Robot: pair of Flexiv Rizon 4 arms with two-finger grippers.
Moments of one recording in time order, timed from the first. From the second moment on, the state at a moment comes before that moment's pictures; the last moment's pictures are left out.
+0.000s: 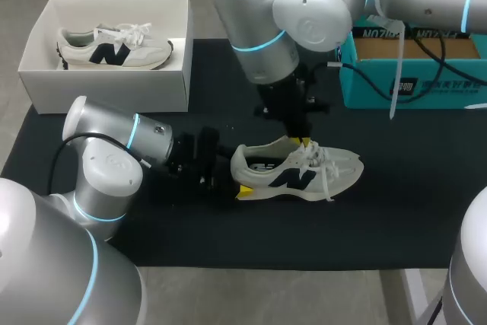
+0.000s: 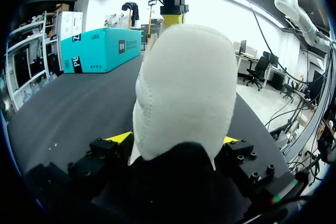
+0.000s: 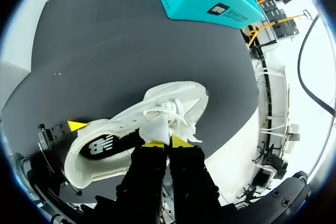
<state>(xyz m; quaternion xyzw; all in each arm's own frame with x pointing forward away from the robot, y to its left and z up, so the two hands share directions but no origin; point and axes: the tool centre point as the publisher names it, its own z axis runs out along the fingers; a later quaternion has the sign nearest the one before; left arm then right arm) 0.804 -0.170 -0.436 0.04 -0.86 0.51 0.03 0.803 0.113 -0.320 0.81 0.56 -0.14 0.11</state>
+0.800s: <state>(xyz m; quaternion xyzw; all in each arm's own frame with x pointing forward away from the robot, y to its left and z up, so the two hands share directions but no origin) 0.805 -0.171 -0.435 0.04 -0.86 0.51 0.03 0.794 0.020 -0.342 0.86 0.48 -0.18 0.09</state>
